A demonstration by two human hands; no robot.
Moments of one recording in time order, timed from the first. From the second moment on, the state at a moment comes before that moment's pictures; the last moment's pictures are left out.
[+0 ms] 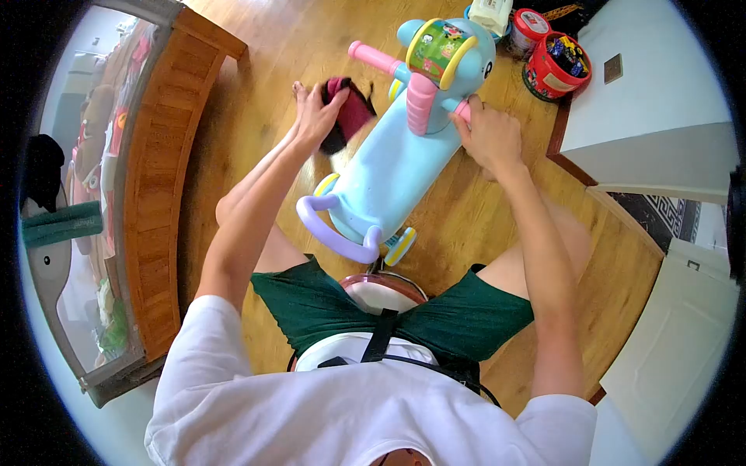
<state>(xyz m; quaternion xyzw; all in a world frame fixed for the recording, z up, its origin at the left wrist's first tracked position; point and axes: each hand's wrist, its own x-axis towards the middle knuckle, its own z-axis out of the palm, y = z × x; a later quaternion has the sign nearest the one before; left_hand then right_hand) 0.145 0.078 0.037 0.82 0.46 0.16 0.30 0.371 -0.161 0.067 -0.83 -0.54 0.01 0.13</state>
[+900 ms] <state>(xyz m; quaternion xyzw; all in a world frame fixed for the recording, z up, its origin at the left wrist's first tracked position) 0.140 -0.059 0.048 0.83 0.24 -0.03 0.50 0.375 -0.160 0.062 -0.83 -0.54 0.00 0.12</state>
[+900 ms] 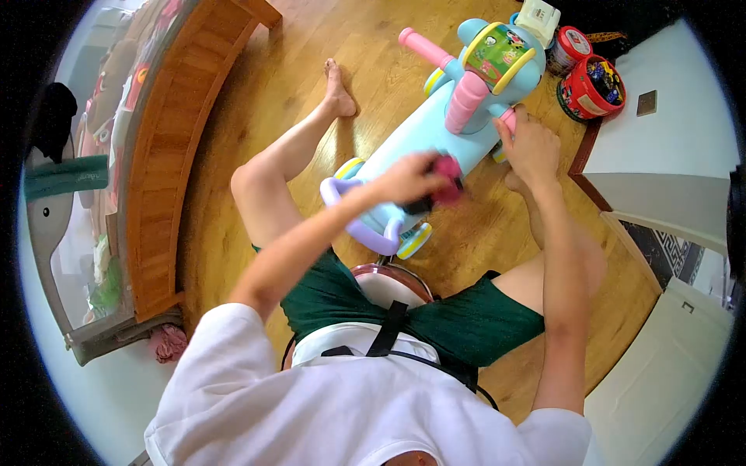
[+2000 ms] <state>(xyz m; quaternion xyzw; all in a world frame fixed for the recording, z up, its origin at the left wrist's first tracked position) 0.085 -0.114 0.066 0.15 0.25 0.14 0.95 0.284 -0.214 0.102 -0.71 -0.44 0.23 0.51</state>
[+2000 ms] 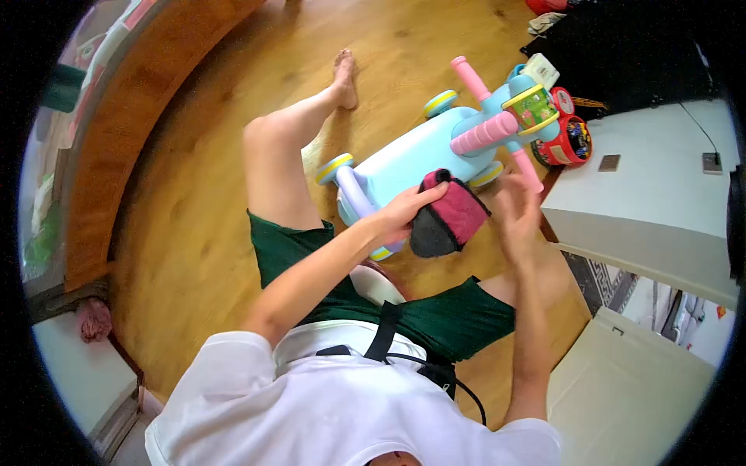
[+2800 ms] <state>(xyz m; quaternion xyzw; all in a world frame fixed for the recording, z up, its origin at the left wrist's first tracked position) 0.015 -0.090 0.008 0.77 0.47 0.31 0.30 0.354 -0.167 0.077 -0.84 -0.54 -0.10 0.06</state>
